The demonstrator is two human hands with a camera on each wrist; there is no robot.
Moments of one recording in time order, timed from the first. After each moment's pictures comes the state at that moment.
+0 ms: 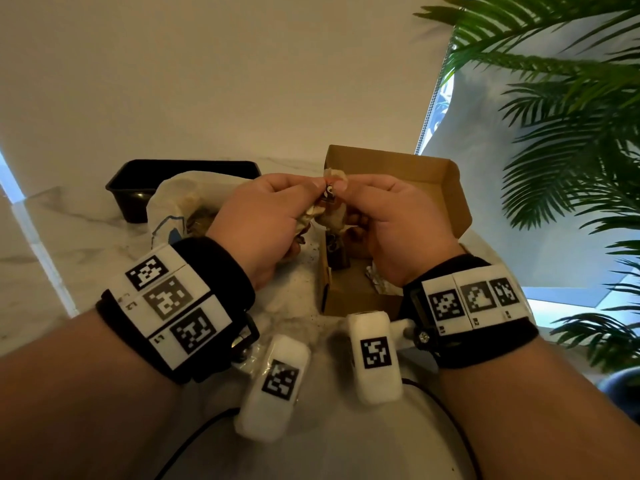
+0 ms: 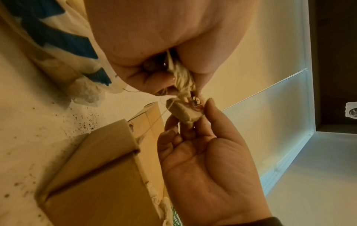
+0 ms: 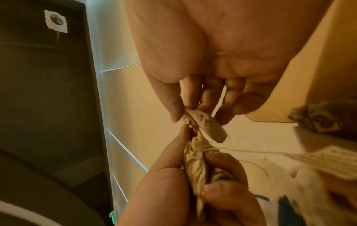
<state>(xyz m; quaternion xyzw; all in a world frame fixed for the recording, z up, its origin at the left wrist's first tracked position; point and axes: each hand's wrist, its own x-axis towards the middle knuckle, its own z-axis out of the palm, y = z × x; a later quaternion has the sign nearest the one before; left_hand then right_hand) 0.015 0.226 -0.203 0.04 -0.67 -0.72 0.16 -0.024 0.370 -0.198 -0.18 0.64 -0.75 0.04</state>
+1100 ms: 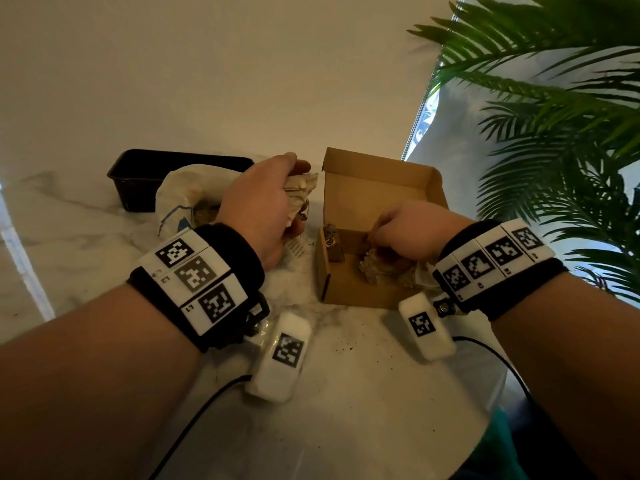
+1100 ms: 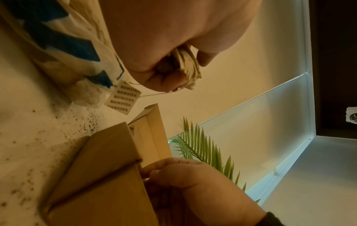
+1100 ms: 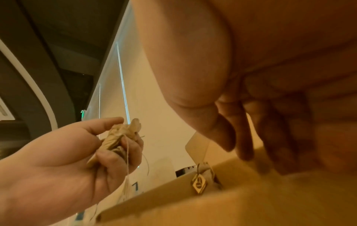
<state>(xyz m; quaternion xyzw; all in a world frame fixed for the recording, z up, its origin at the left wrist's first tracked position) 0.020 0.221 -0.194 0.09 -0.53 -0.83 0.13 -0.031 0.401 -0.167 -0.11 0.99 -0.06 0.07</state>
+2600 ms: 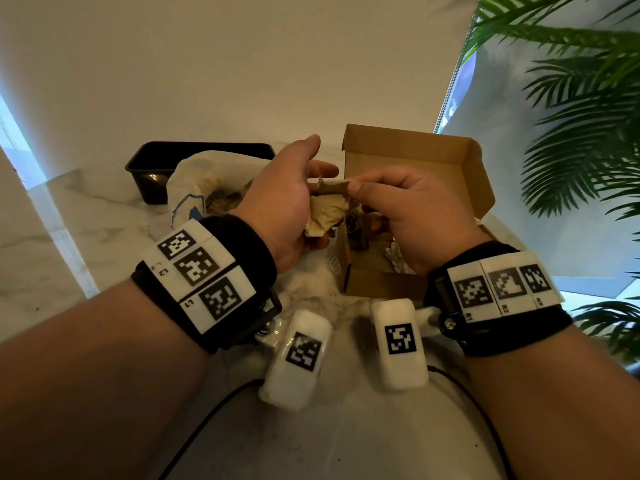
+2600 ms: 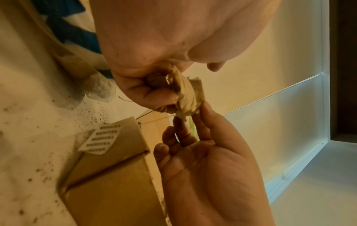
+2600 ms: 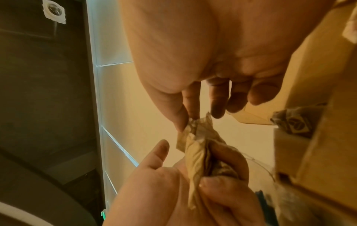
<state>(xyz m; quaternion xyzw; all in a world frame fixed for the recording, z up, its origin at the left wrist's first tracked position) 0.014 0.223 -0.205 0.05 -0.63 -0.78 0.04 -0.018 0.374 -0.206 -0.22 0.78 -0.59 -0.03</state>
